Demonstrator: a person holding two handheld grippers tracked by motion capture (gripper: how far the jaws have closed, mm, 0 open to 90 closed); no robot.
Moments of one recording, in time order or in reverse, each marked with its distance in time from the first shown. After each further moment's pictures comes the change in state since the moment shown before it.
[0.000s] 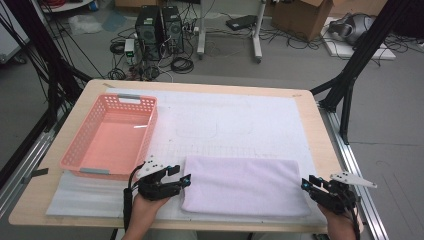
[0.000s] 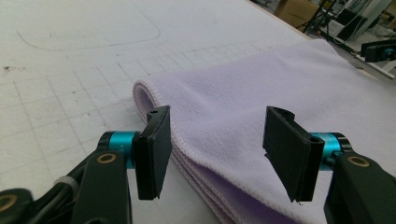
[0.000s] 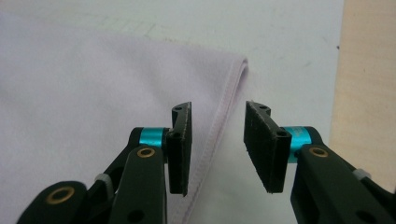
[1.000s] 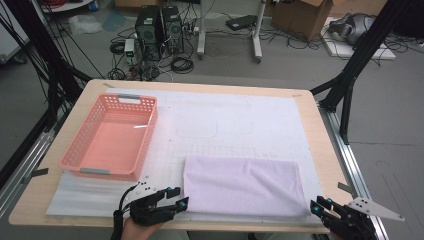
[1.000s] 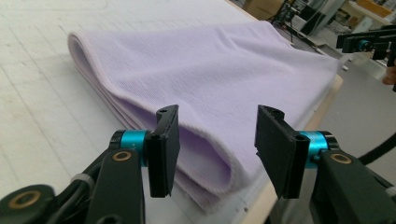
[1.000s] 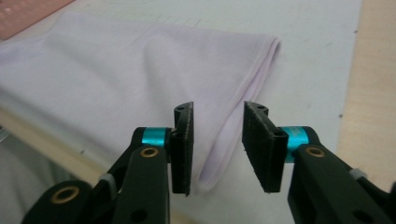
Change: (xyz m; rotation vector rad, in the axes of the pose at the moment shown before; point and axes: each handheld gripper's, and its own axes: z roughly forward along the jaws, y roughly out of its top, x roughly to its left) left arm -0.032 -0.024 -0.043 0.002 -0.109 -0.013; right arm 0.019 -0.031 -0.058 -0.051 0.079 -0.004
